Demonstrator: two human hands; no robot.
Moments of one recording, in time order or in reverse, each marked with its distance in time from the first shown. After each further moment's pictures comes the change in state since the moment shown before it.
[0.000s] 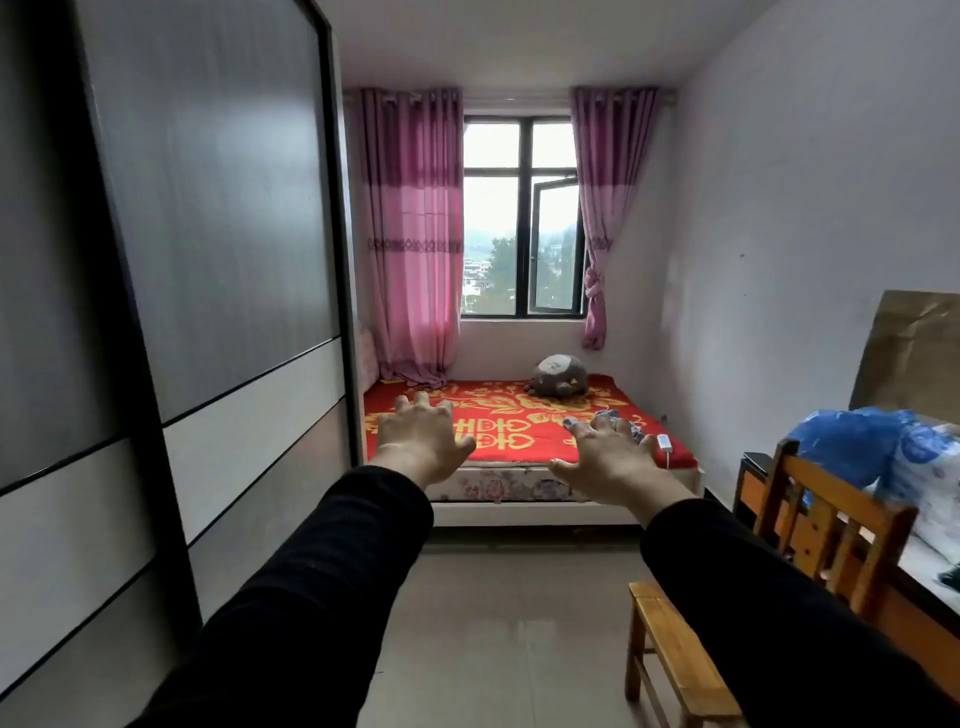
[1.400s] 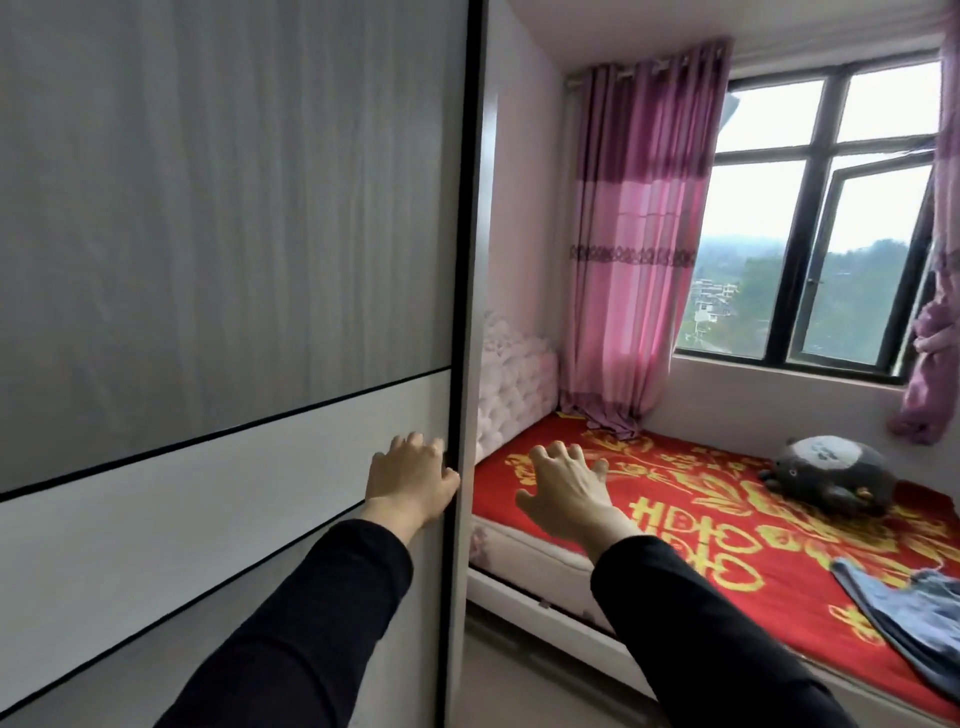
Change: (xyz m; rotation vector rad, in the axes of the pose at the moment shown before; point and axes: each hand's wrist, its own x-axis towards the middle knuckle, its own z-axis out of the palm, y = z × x) left_hand 0.451 -0.157 0.205 0.102 0.129 -0.487; right_hand 0.563 -0.158 0.194 0.127 0.091 -0.683
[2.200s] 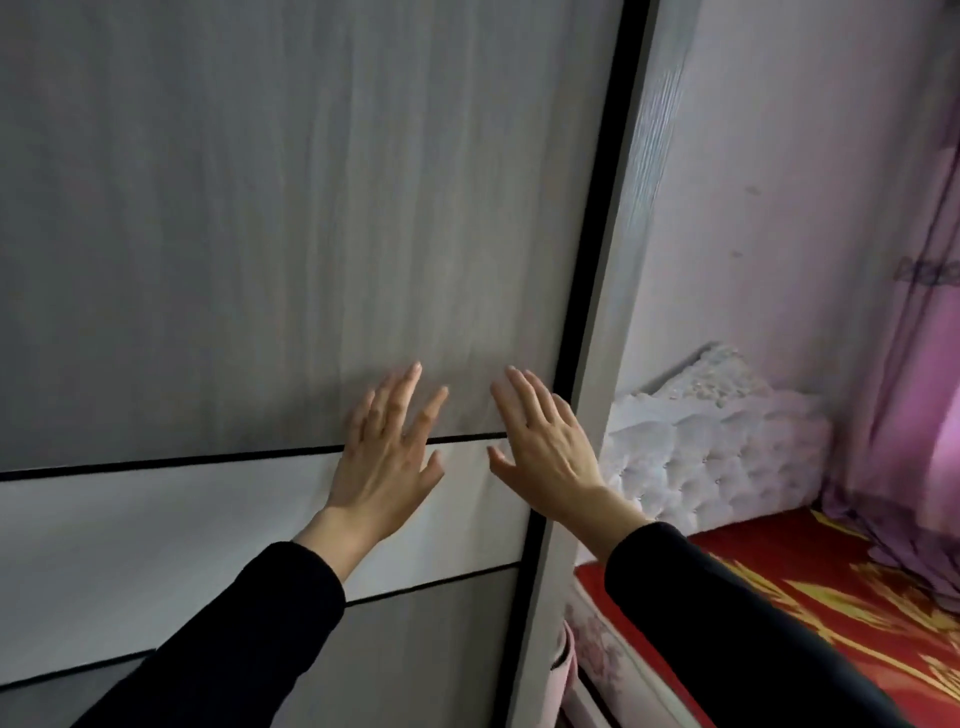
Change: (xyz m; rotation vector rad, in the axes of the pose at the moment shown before) left_hand 0.241 -0.064 0.109 0.449 0.494 -0.281; right_hand 0.372 -0.006 0.126 0.248 0.415 -0.874
